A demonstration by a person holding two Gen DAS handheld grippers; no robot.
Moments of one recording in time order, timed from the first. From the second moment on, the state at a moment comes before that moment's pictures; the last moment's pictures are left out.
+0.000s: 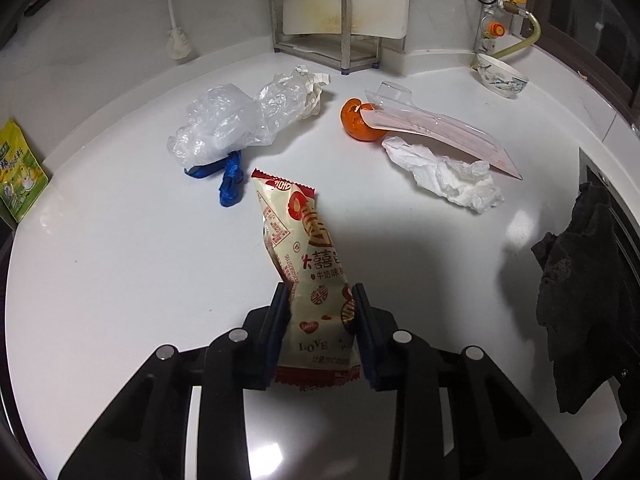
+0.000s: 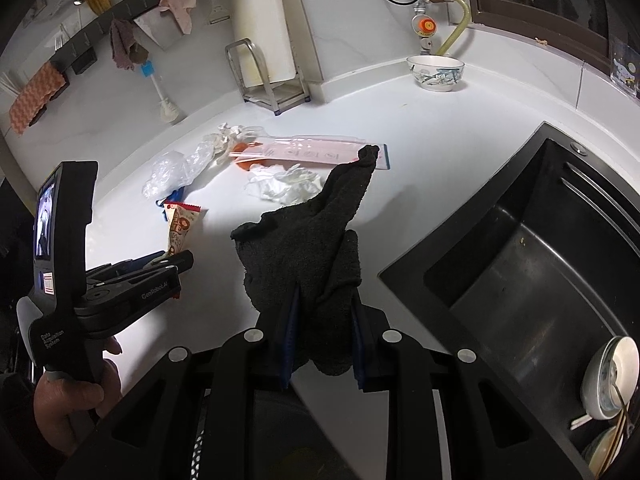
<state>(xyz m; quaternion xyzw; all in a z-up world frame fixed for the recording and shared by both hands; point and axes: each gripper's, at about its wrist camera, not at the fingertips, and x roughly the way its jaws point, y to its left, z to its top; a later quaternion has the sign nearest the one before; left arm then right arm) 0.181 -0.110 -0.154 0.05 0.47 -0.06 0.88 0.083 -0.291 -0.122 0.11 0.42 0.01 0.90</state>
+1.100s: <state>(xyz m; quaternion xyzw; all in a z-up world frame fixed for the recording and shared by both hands) 0.011 -0.101 -0.071 0.11 0.41 -0.18 0.89 -0.071 -0.274 -0.097 0.12 0.44 0.00 0.89</state>
